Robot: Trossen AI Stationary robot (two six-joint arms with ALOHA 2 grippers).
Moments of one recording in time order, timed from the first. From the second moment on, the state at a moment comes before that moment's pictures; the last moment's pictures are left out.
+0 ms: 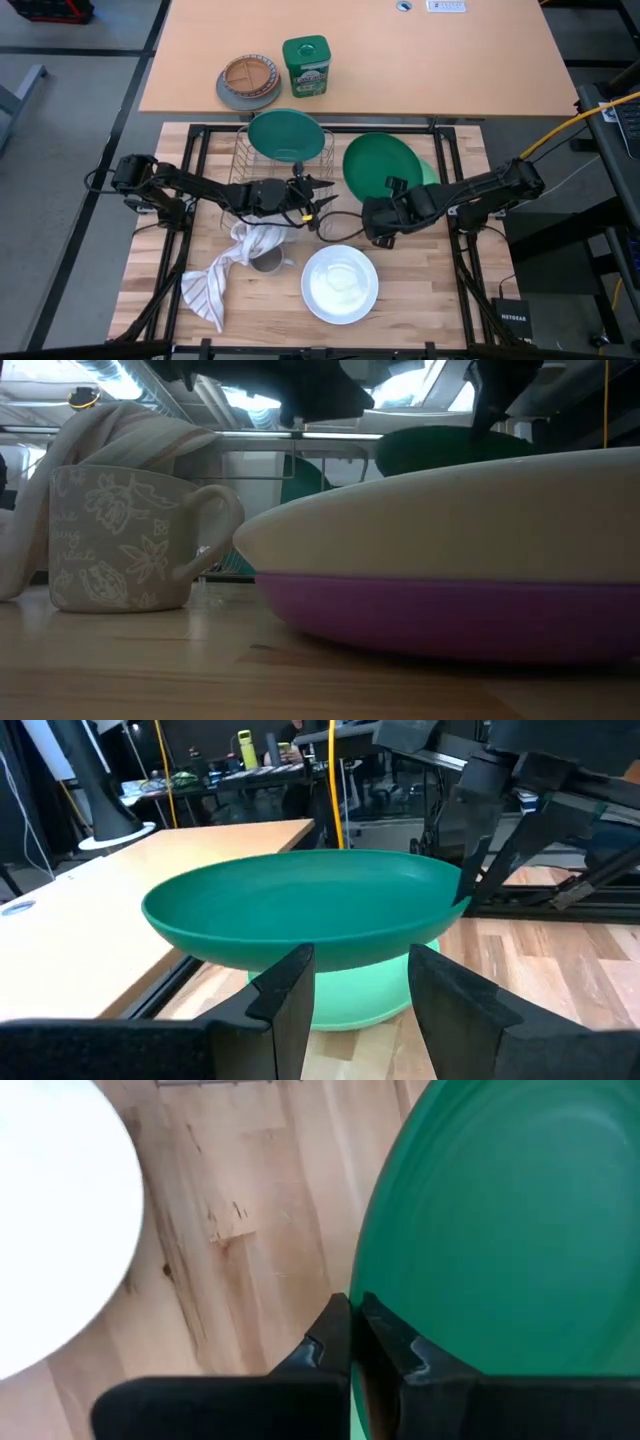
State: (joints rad) left arm -0.07 1.59 0.94 0.52 -0.42 0.09; right arm 0.29 1.53 1.42 -1.27 0.42 0.45
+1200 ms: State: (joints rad) left arm -0.26 1.13 0.94 -0.02 -0.43 0.38; right arm 0.29 1.53 2.25 -1.23 0.20 0.46
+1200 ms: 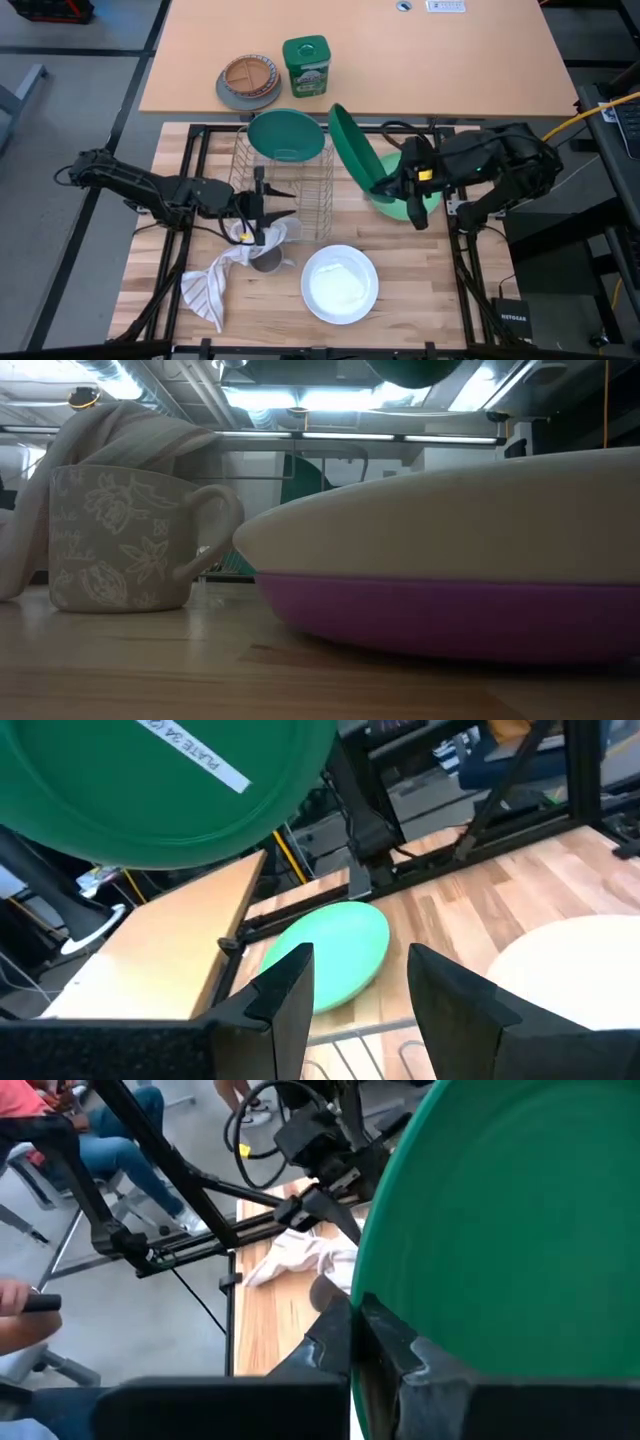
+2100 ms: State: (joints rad) left arm -0.26 1.13 0.94 0.41 -0.72 0.08; right arm 0.30 1.88 2.25 -1.55 0.31 0.20
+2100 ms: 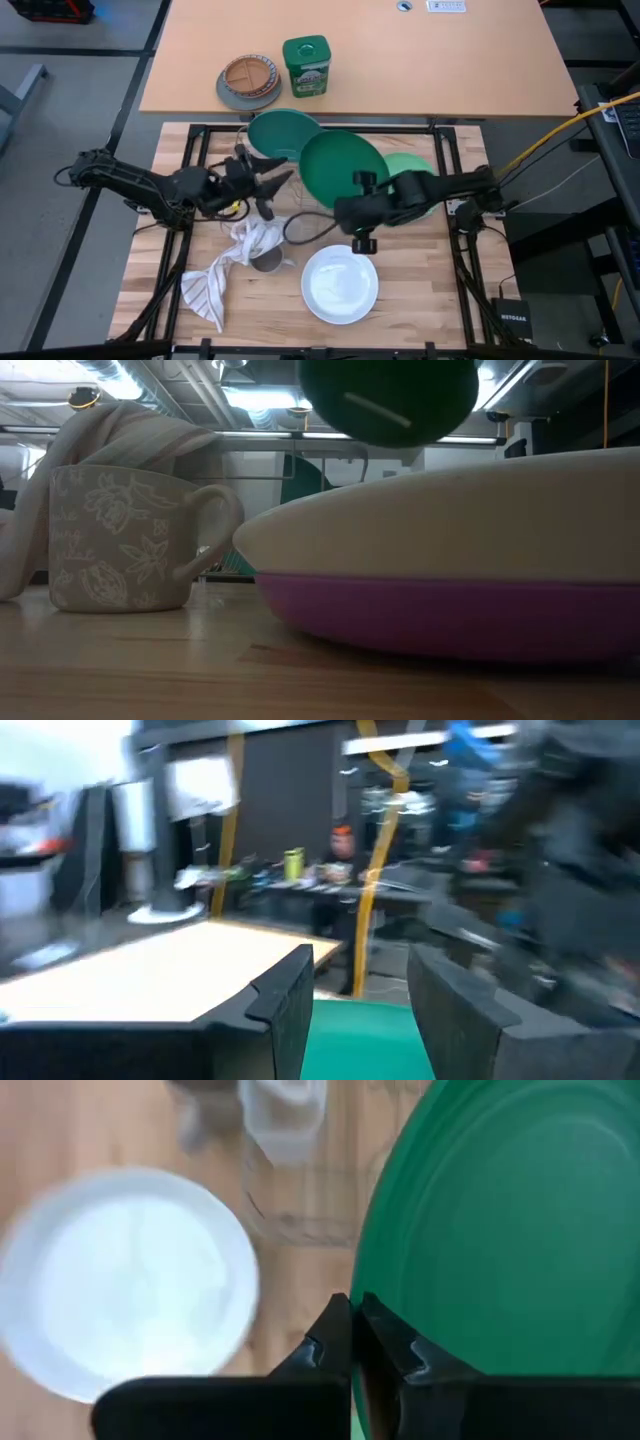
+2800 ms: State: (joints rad) left arm -0.06 1.13 0.94 -0.14 -0.77 -0.50; right arm 0.38 2.06 2.25 -1.57 0.59 -0.03
